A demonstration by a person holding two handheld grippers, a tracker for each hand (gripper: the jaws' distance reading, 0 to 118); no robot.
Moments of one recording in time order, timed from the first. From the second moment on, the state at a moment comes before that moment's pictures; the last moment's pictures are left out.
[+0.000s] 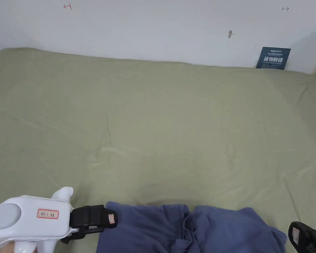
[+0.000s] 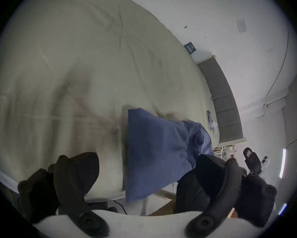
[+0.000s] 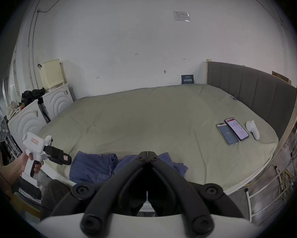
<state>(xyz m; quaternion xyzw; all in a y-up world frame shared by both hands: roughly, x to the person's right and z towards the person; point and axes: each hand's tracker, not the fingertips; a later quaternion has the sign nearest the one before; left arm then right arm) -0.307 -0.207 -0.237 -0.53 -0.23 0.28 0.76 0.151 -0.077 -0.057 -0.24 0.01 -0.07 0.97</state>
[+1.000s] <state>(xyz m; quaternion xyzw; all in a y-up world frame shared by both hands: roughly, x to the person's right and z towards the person) -0.417 -0.150 -0.238 -0.49 -0.15 0.35 0.78 0.147 -0.071 -0.075 -0.23 0.02 -0.05 0.97</state>
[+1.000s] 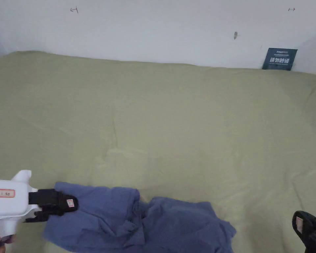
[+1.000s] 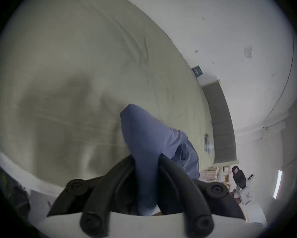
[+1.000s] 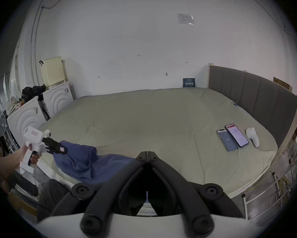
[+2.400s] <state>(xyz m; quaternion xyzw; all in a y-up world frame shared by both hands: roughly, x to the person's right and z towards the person) -0.218 -0.137 -0.255 -0.51 -0.29 0.26 0.77 0.159 -0.069 -0.070 -0.21 0.00 -0.06 0.98</state>
